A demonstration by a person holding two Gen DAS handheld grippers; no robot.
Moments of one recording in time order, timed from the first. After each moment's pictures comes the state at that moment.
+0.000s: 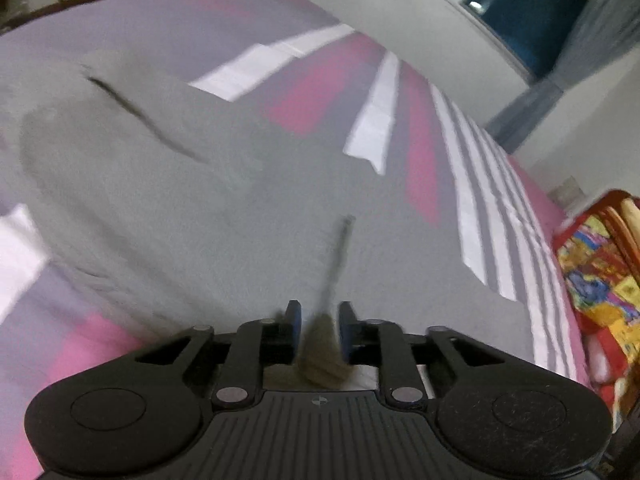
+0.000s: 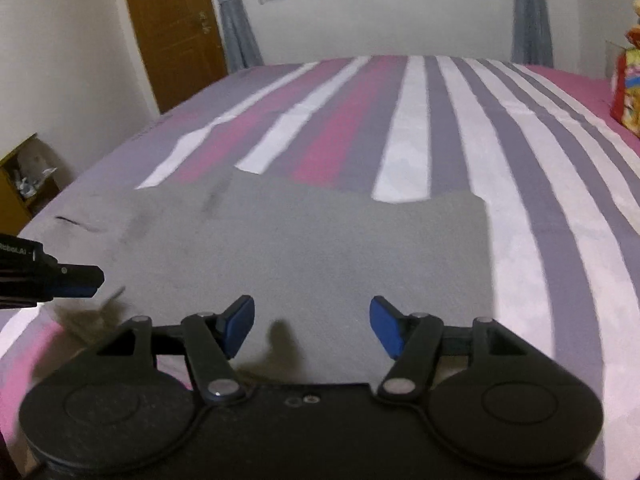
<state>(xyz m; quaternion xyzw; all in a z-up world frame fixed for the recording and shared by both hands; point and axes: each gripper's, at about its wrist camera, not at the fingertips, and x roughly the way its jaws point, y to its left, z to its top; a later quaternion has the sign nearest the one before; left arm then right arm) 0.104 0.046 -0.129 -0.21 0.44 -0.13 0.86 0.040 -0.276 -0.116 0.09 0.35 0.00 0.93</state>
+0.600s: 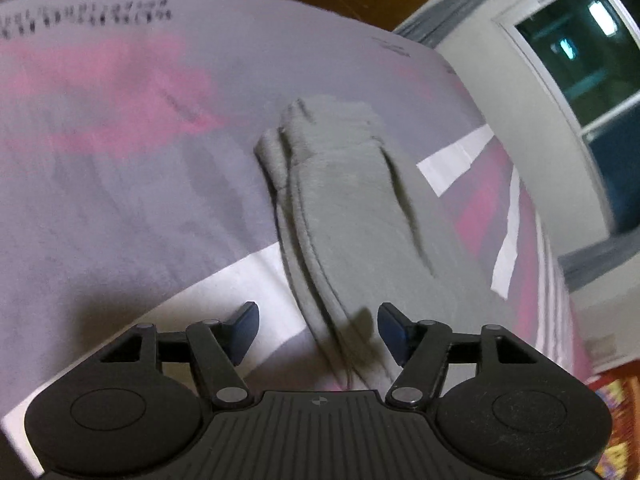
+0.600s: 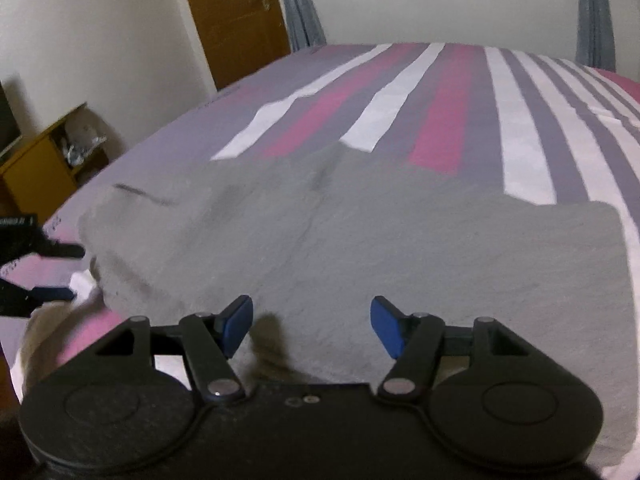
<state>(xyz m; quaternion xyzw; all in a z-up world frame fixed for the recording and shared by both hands) 0.092 0.215 -0.180 -0.38 0.42 0.03 0.83 0.069 -0.205 -0.126 0.08 0.38 0.08 0.92</state>
